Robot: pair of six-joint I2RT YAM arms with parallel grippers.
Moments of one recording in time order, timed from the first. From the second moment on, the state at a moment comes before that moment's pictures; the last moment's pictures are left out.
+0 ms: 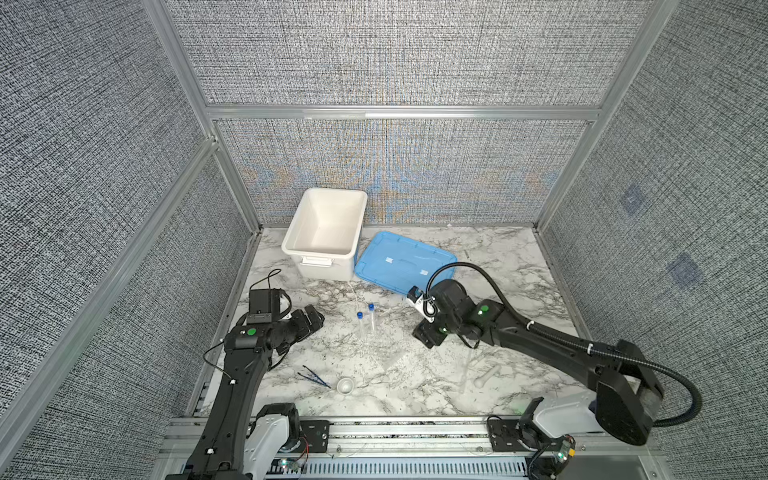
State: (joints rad) left arm 0.01 0.91 0.76 -0.86 0.30 -0.52; right arm 0.84 1.38 0.94 -0.53 -0.02 -0.03
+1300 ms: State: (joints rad) left arm 0.02 0.91 0.79 -0.89 0.21 -0.51; right arm 1.17 1.79 1.02 -0.37 0.23 0.40
